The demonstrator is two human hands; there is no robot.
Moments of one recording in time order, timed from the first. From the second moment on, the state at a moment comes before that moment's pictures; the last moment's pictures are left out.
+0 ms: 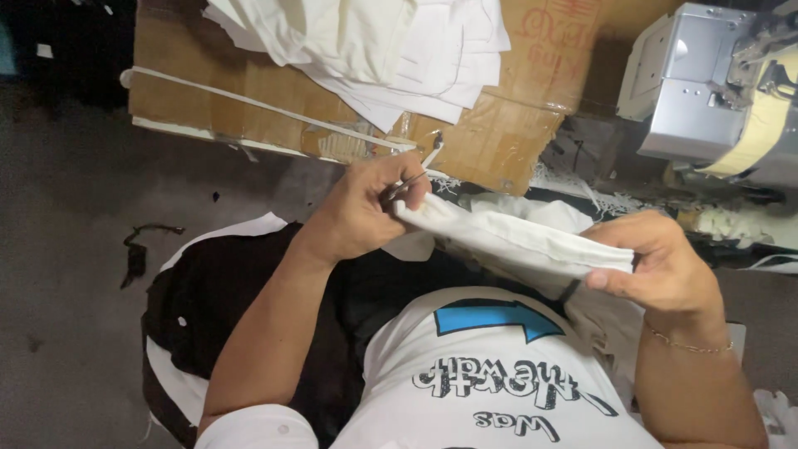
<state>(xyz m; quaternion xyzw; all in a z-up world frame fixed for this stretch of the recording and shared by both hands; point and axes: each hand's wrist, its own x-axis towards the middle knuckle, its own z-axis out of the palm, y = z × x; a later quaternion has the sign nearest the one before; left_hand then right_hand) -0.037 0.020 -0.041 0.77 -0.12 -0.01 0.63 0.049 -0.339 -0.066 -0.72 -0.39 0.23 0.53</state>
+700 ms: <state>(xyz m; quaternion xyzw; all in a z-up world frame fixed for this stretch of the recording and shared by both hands) -0.037 -0.011 -0.044 0.66 -0.07 -0.04 0.74 0.059 -0.337 -0.083 -0.75 -0.32 0.41 0.41</state>
